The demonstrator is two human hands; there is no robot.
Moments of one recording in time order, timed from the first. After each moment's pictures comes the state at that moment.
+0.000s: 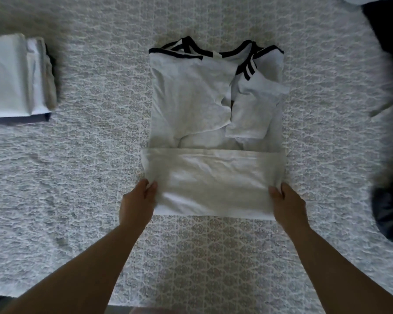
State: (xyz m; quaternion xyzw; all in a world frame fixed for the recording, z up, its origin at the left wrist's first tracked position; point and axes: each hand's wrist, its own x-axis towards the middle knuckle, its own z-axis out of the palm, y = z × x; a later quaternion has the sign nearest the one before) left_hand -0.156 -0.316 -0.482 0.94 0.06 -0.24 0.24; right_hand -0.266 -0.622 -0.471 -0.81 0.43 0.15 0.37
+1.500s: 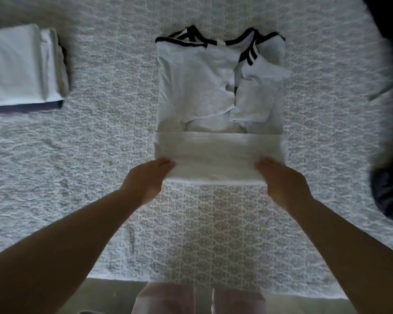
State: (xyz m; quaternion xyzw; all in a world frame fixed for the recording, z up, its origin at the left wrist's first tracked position) left_hand -0.131 -0.313 -0.442 0.91 -0.30 -0.29 0.01; right_hand -0.255 -0.616 -0.435 -0.96 0.09 0.26 0.11
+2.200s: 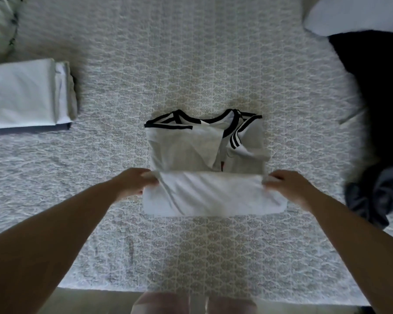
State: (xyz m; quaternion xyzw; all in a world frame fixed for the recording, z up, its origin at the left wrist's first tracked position) left_hand -0.089 -0.302 -0.402 0.80 0.03 -0.50 0.32; right_hand -0.236 -0.657 -0.386 -0.81 0.31 0.29 0.41
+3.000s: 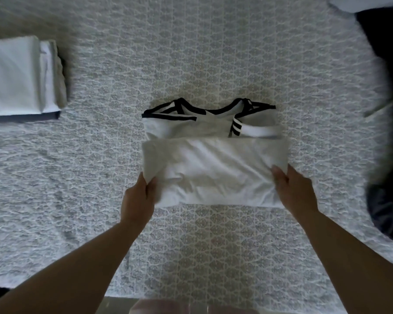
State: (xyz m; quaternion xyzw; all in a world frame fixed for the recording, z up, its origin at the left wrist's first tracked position) left_hand -0.159 -0.306 -0.472 0.95 0.01 -0.16 0.27; right_hand -0.248 -0.636 -0.450 -0.89 0.34 0.09 0.29
